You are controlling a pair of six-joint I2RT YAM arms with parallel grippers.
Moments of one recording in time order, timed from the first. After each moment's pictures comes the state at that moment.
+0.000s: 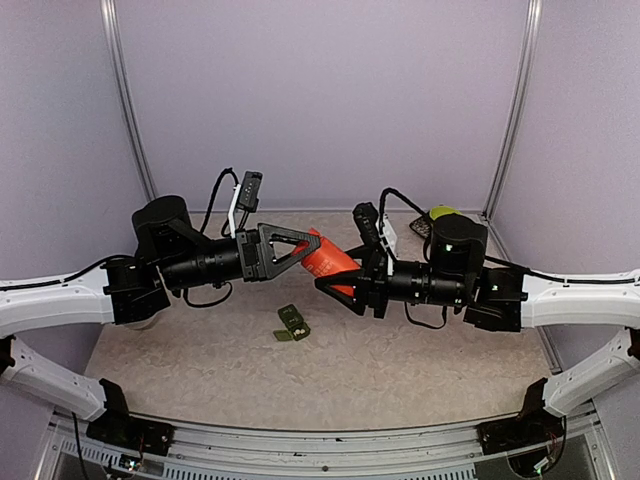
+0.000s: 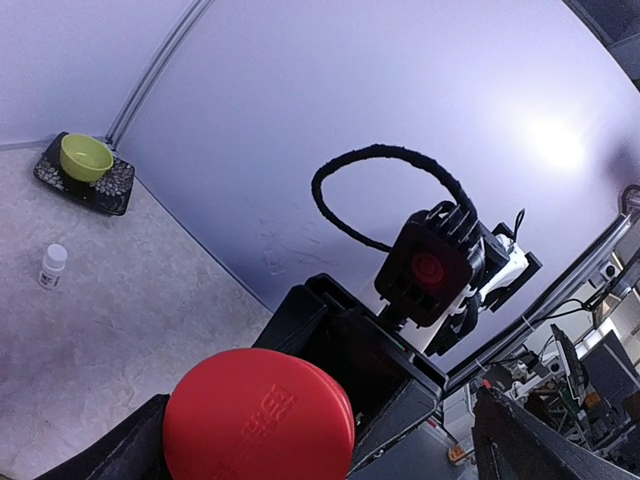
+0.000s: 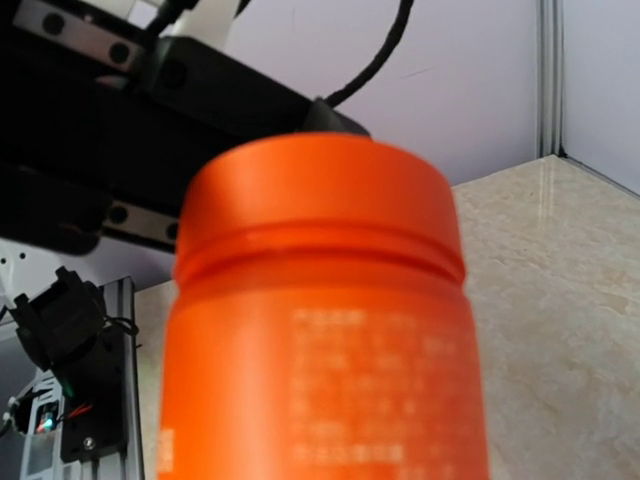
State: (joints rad) left arm -0.97 1.21 0.89 0.36 0.33 -0.71; right arm 1.06 1.28 0.88 0.31 -0.22 0.14
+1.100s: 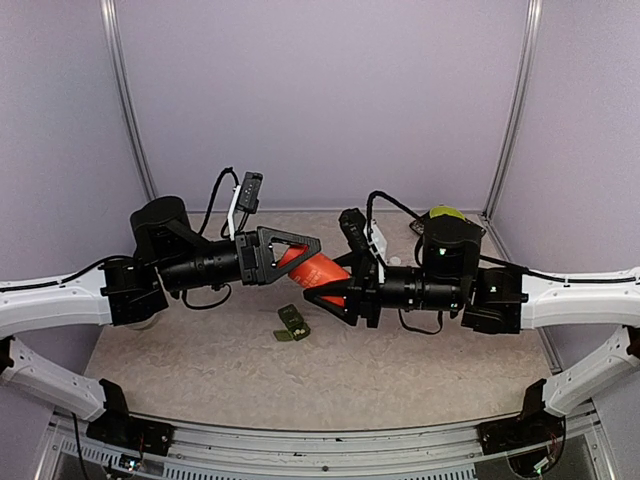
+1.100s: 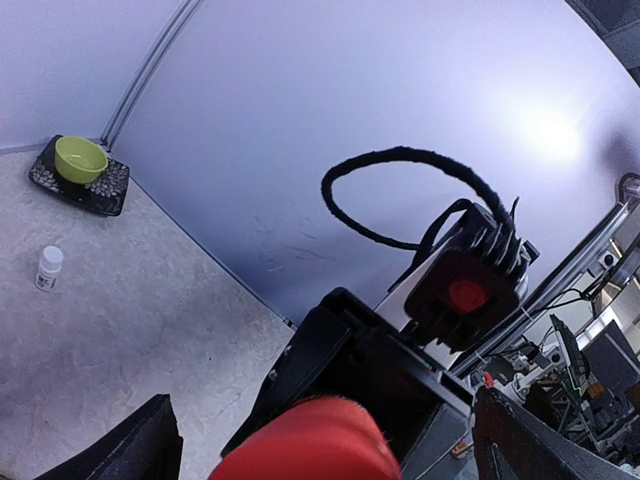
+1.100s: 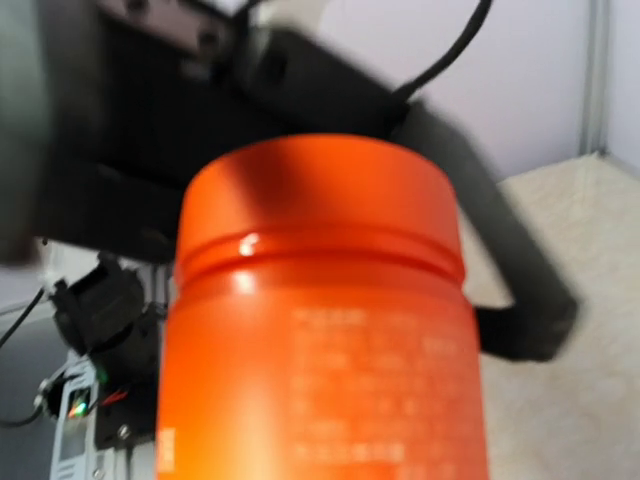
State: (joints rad) left arm -0.98 1.20 0.89 0.34 0.33 -0.69; right arm 1.13 1.32 0.93 0.26 -0.21 0.12
